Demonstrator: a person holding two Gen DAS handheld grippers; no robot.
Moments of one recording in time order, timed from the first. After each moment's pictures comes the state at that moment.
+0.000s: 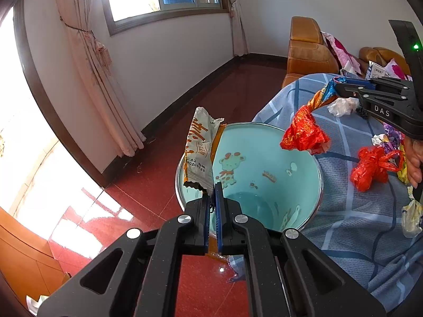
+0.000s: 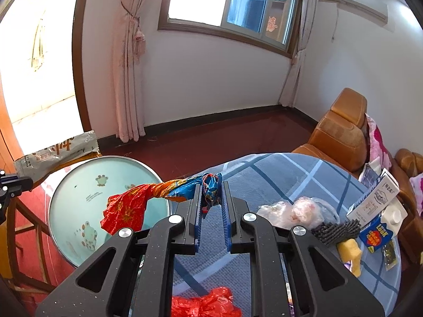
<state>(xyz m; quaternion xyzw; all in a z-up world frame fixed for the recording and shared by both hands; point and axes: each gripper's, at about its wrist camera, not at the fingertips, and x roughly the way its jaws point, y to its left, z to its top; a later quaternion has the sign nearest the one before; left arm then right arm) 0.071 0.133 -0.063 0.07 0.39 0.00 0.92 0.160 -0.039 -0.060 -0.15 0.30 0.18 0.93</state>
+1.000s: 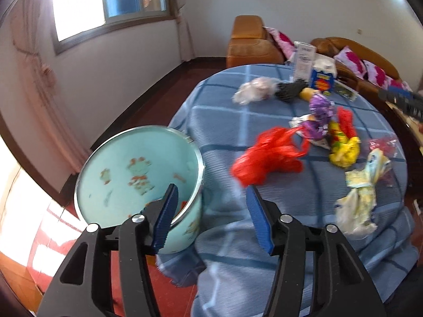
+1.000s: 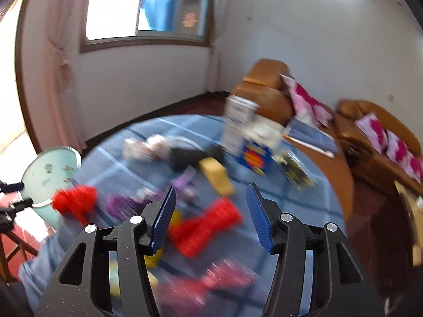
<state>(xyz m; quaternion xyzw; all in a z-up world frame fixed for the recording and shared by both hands) 0.041 -0.002 -0.080 0.08 0.37 -0.13 0.92 0.030 -0.285 -0.047 -0.05 0.30 -0.02 0.95</state>
